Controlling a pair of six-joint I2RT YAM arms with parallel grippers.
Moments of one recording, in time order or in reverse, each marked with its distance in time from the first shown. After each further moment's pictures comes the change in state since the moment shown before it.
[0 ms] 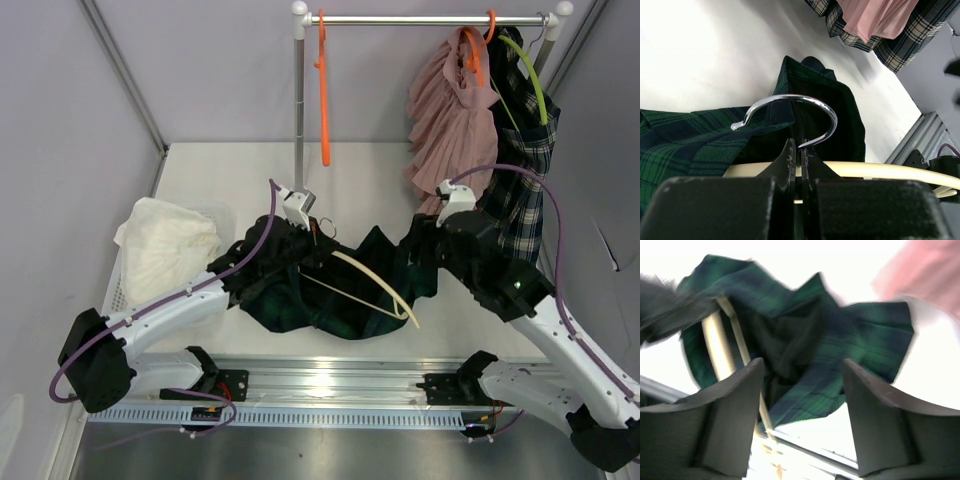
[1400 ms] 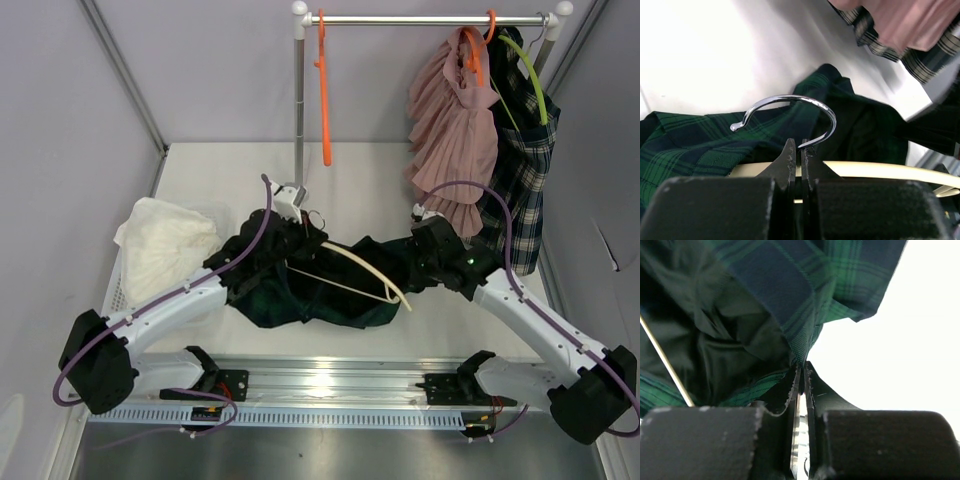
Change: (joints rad) left arm 0.068 0.005 0.003 -0.021 -0.036 0.044; right arm -0.154 0.220 -0.137 -0.101 -0.154 0.064
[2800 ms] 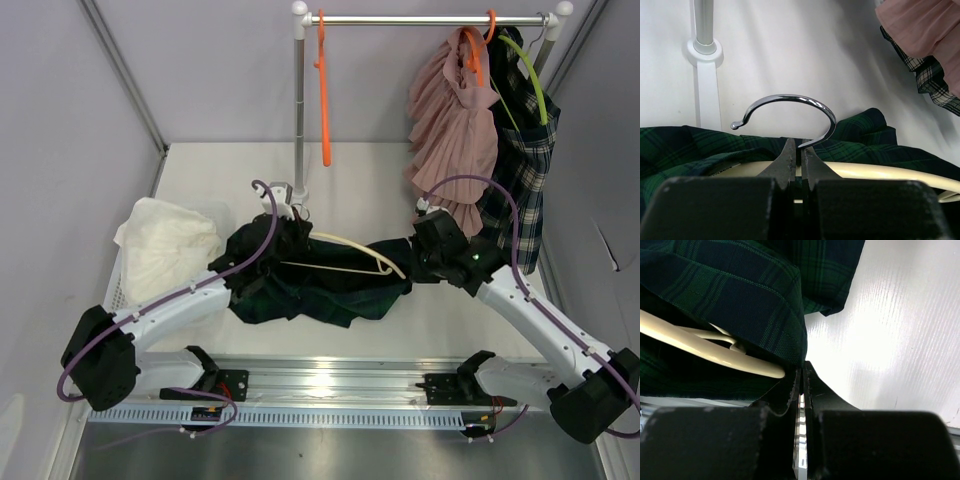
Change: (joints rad) left arm -0.002 0.019 -0.050 0.091 -0.315 -0.008; right arm -0.004 -0.013 0.072 -0.080 0.012 0.034
